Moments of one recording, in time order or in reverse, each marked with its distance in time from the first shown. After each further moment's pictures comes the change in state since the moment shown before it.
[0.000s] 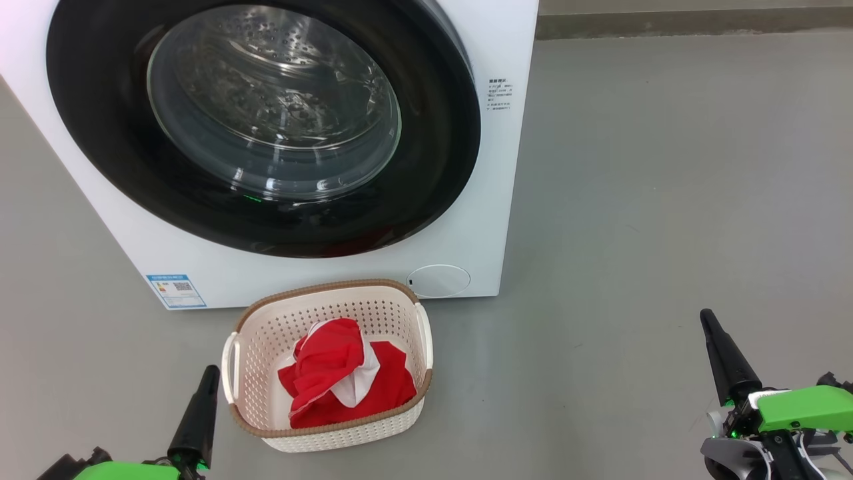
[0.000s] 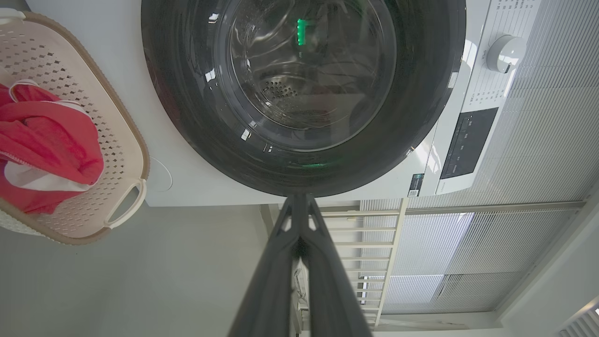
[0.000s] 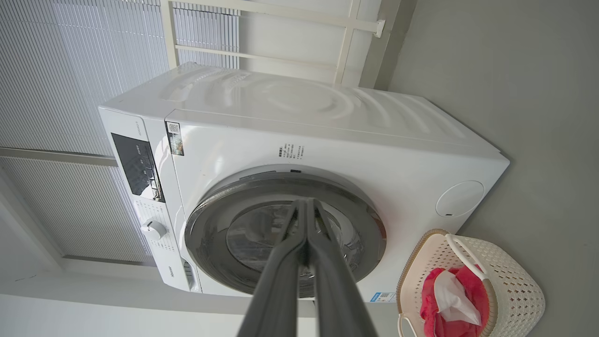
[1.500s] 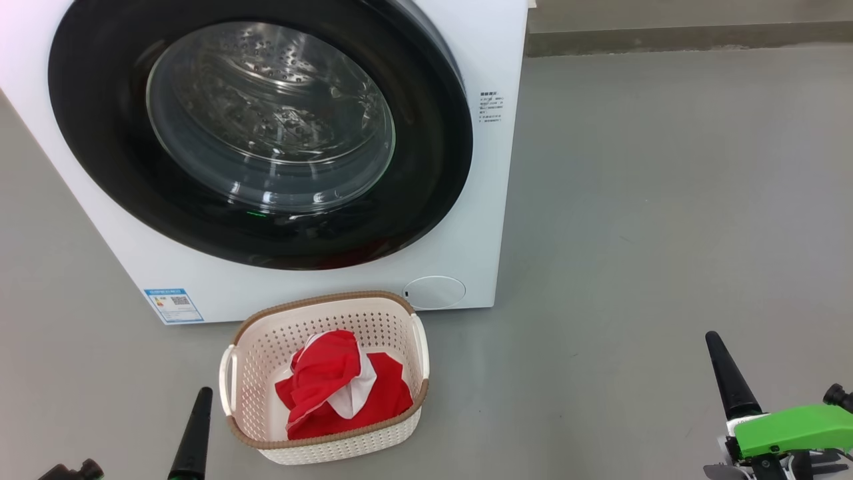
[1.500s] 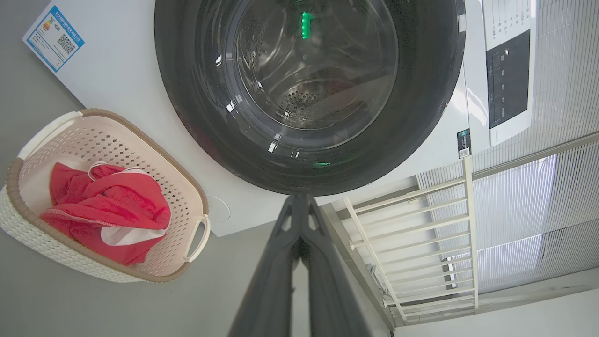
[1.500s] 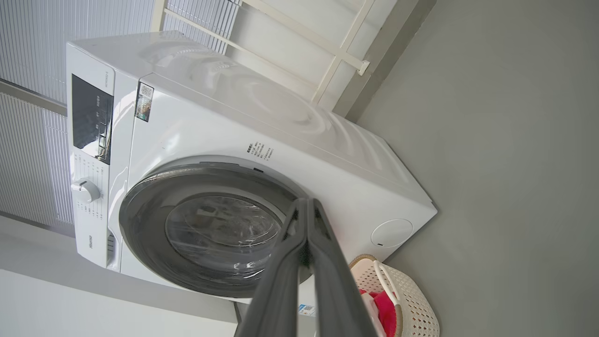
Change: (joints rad) left arm 0.062 0.012 -0.008 -0.030 0.366 0.000 -0.091; right arm 0.062 -0.007 0.014 -0.012 -0.338 0.000 -0.094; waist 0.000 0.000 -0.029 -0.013
